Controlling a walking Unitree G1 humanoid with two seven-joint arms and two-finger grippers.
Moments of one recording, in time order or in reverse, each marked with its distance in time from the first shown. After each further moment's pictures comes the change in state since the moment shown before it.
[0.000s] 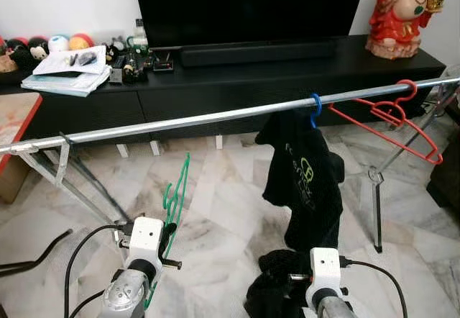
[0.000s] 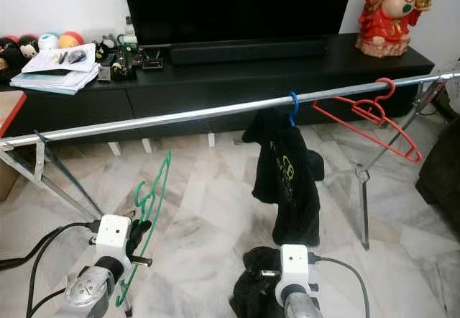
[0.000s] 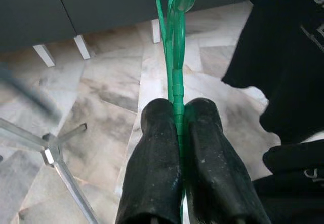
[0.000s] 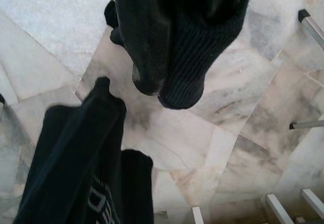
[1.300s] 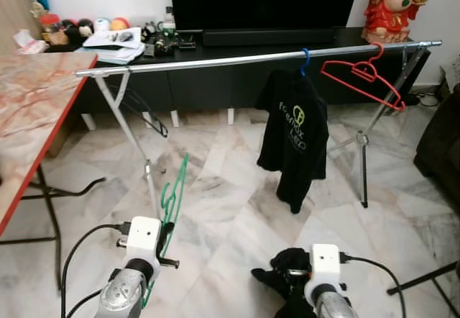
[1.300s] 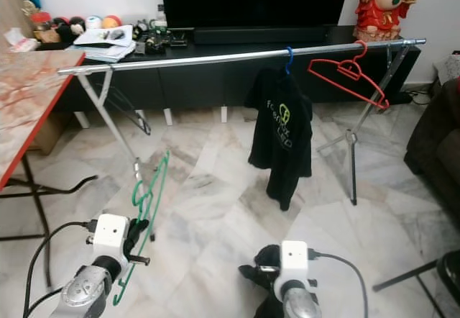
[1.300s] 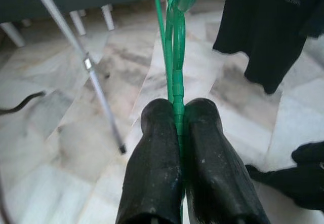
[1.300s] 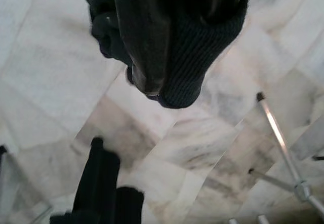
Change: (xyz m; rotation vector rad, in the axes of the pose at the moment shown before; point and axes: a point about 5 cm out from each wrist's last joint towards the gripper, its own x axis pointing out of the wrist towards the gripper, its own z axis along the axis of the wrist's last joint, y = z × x) left arm -0.001 0.002 0.002 0.006 -0.006 0.005; right arm 0.005 0.004 0.010 0.003 -0.026 0.007
